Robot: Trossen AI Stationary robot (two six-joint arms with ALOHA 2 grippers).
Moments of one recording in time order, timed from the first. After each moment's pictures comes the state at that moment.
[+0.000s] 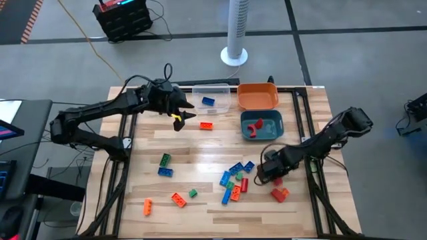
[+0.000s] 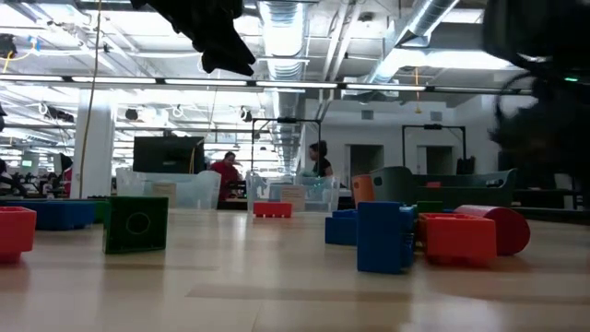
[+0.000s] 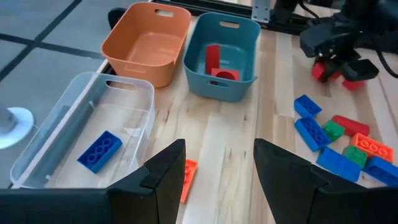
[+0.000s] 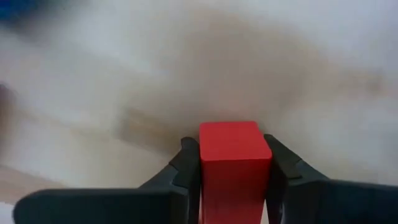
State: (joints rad) left arm 0.40 1.22 1.13 -0.46 0.15 0.06; right arm 0.38 1.43 0.71 -0.75 -0.09 1.58
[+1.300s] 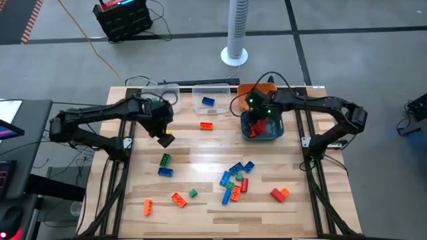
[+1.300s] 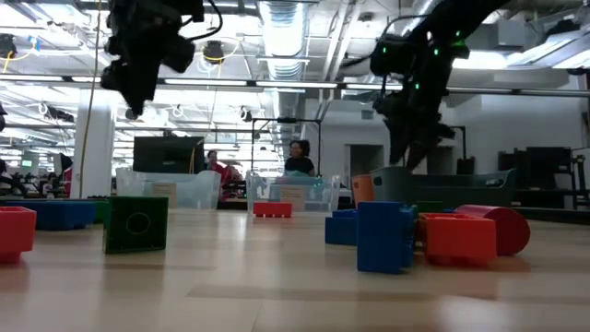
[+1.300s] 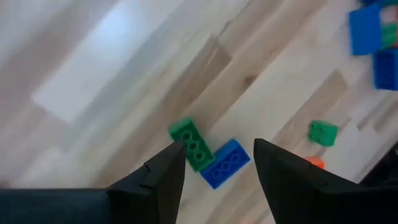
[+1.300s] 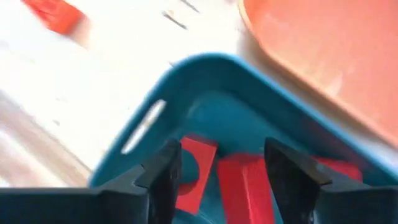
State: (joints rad) left arm 0.26 1.21 1.08 -1.15 0.17 -0.58; right arm -0.46 1.48 1.04 -0.72 0.04 0.43
